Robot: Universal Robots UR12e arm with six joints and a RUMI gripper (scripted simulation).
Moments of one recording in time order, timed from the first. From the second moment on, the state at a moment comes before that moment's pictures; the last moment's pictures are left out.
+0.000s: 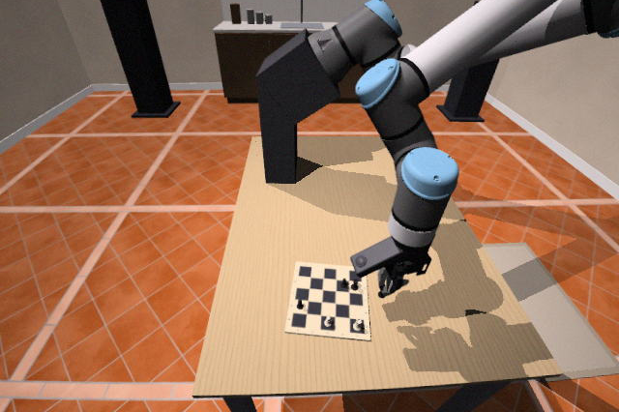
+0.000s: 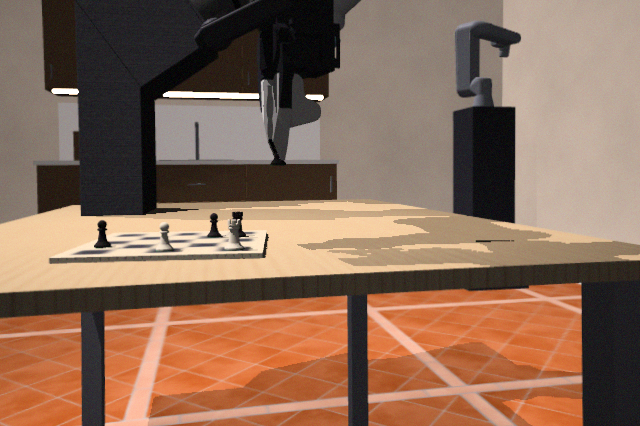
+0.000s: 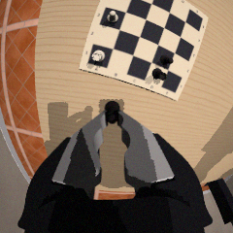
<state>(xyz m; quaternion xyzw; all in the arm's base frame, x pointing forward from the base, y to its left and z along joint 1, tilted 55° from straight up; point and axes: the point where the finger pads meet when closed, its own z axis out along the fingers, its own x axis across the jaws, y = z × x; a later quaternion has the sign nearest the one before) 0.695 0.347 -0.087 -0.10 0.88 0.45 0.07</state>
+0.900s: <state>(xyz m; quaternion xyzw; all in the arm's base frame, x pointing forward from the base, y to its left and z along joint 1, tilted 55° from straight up) 0.639 0.251 -0.215 0.06 0.89 0.46 -0.01</state>
